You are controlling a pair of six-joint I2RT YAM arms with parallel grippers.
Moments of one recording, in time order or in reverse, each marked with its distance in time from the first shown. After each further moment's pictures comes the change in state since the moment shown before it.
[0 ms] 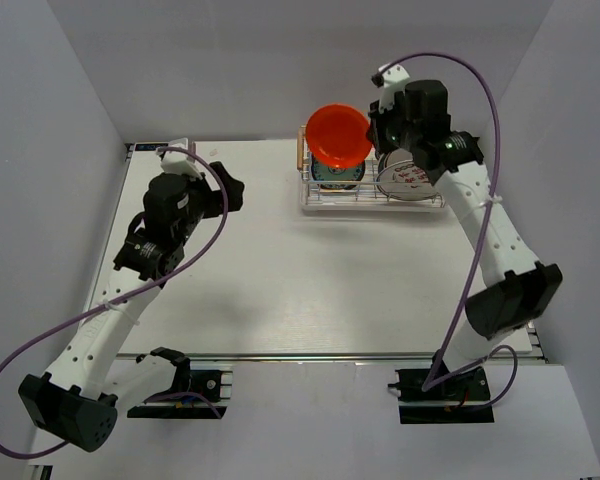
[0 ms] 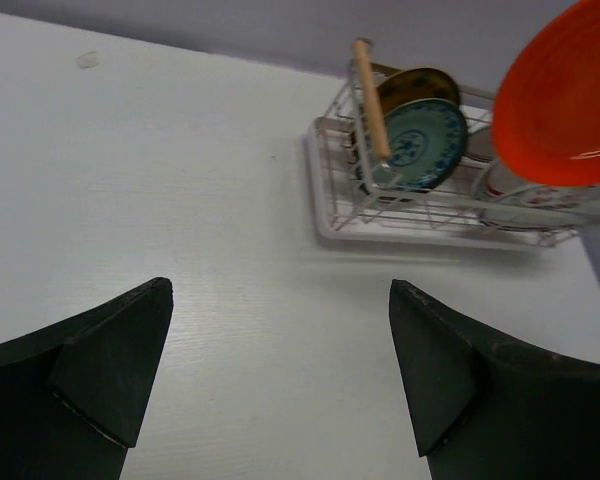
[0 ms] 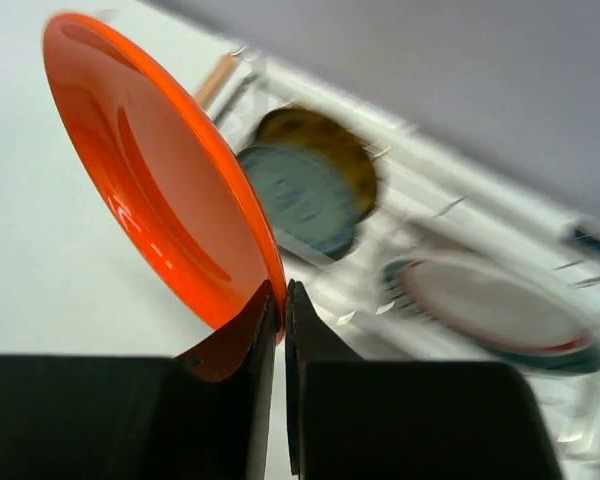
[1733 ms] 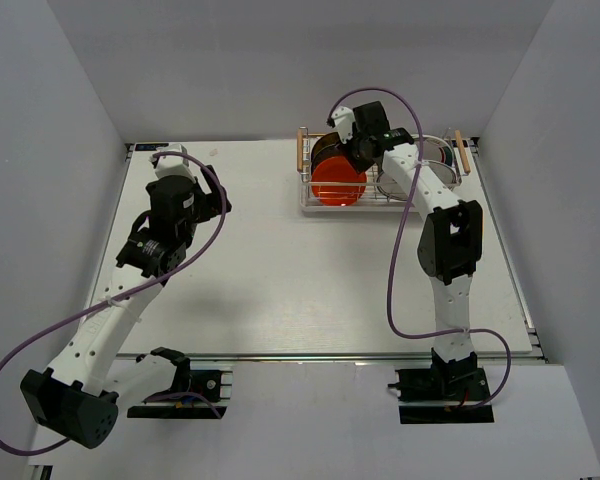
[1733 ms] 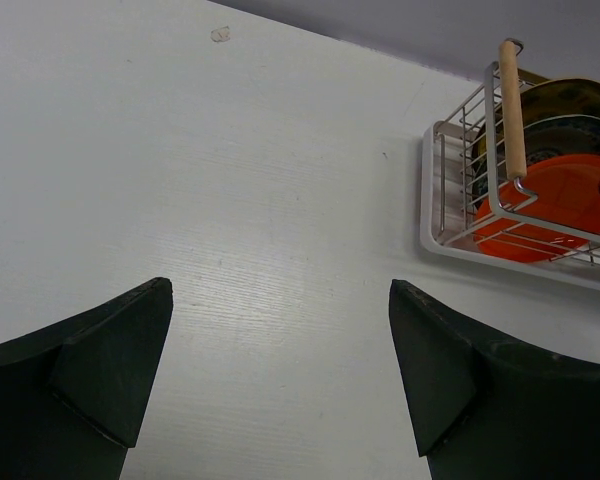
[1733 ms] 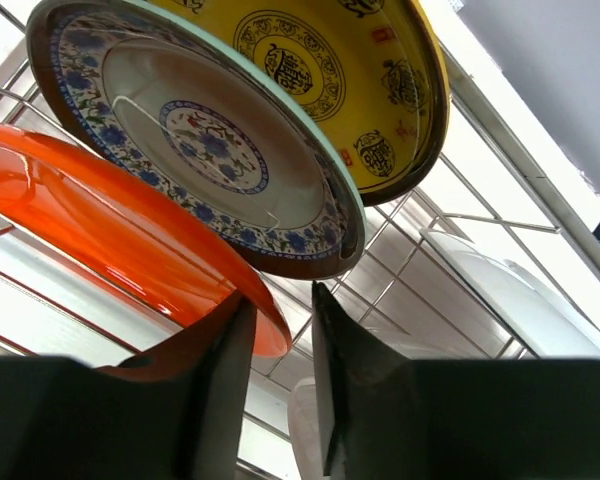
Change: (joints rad) left arm -0.001 0.020 0.000 -0.080 -0.199 -0.004; right arm -0.003 0.468 0.132 -0.060 0.058 -0.249
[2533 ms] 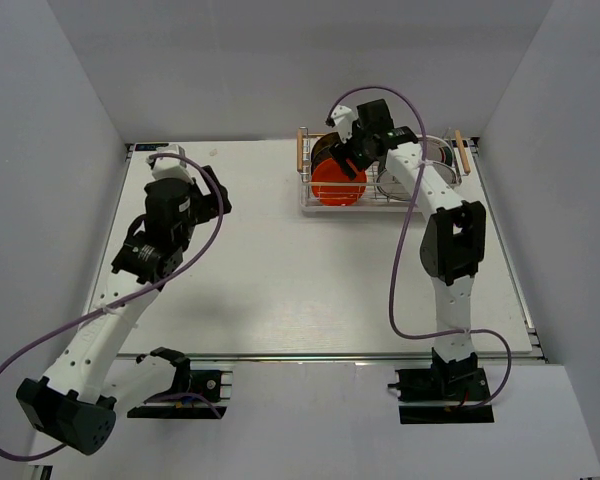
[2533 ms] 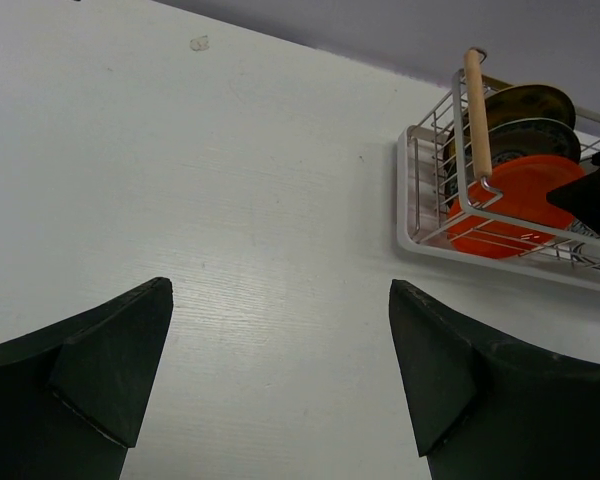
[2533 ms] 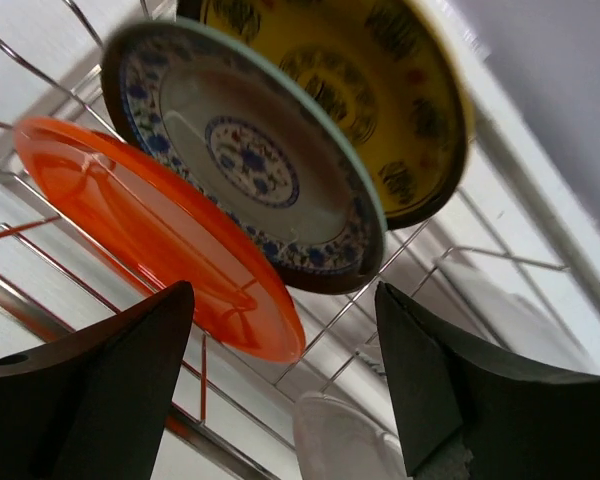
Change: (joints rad) left arm -0.008 -0.044 0.000 0.000 0.028 -0.011; right arm -0.014 -0.037 0.000 0.013 -0.127 -0.050
